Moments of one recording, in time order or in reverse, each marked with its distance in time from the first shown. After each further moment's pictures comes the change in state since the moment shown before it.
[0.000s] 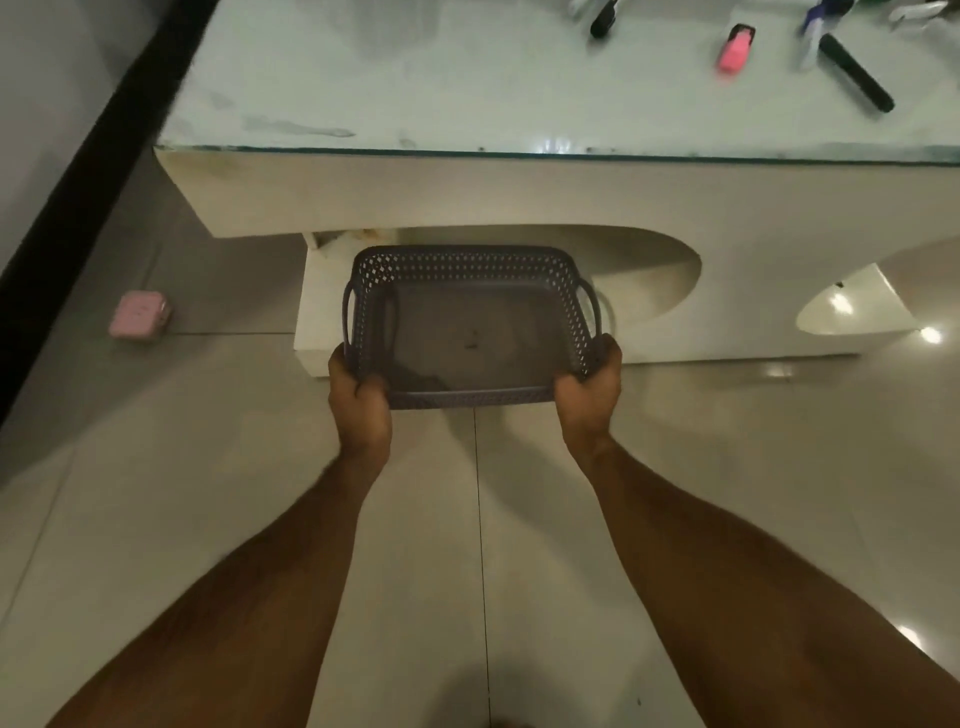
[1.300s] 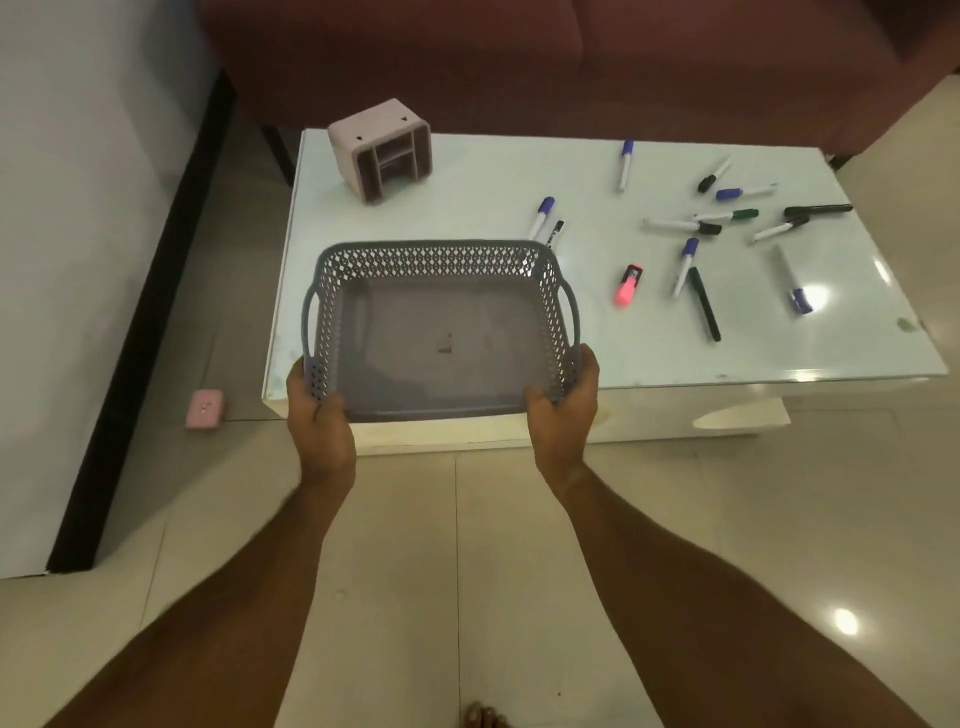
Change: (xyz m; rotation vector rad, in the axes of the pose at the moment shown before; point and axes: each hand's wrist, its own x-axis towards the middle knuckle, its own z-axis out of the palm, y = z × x) left_hand 0.039 0.304 0.021 -0.044 0.021 -0.084; right_hand 0.028 -0.295 -0.003 -0.006 -0.063 -0.004
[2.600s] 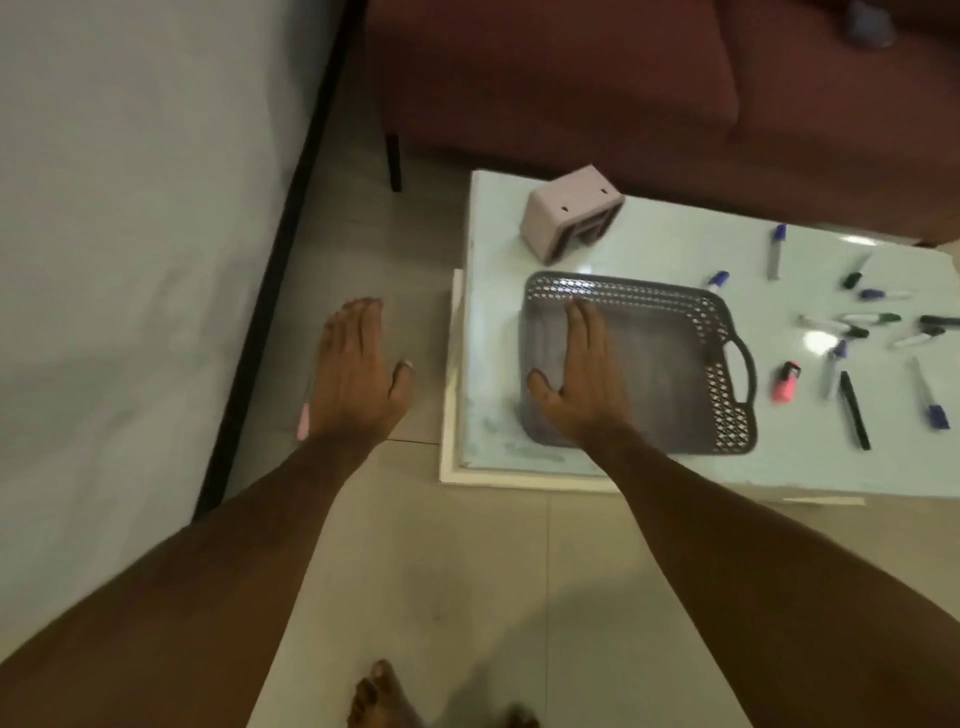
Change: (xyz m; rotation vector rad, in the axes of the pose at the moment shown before) left_hand 0.208 0.110 -0.164 1.131 -0.207 0.544; right_hand -0.011 -0.120 0.256 -1.032 -0.470 -0.517
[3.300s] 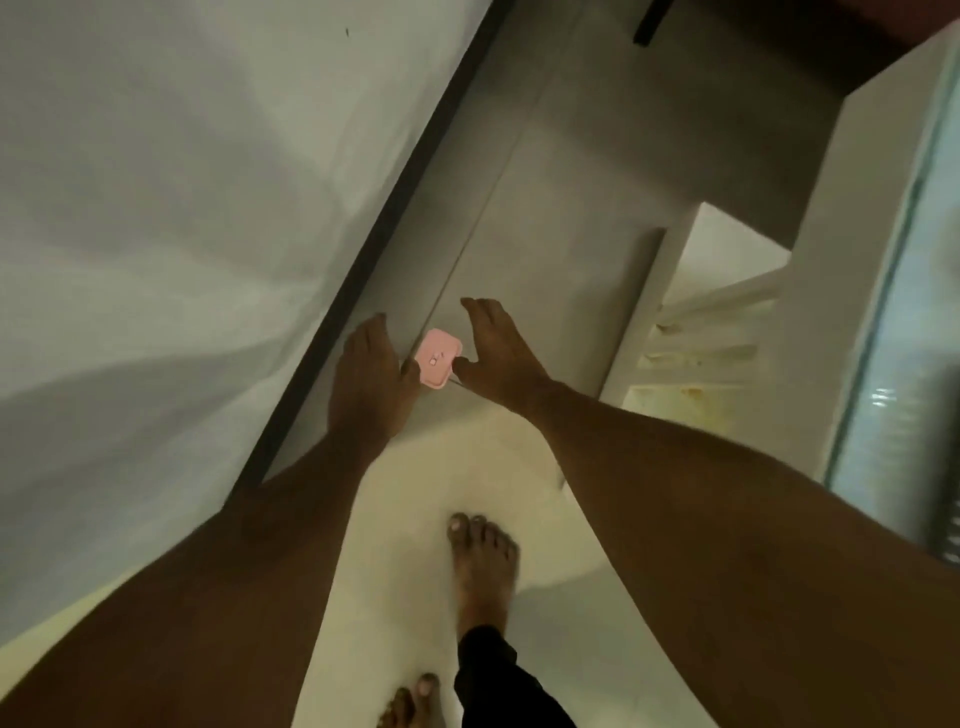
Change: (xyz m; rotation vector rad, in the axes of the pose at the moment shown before) left_hand -0.028 -0.305 0.195 -0.162 -0.214 -0.686; right_hand 0.129 -0.152 0.426 0.117 -0.745 -0.206
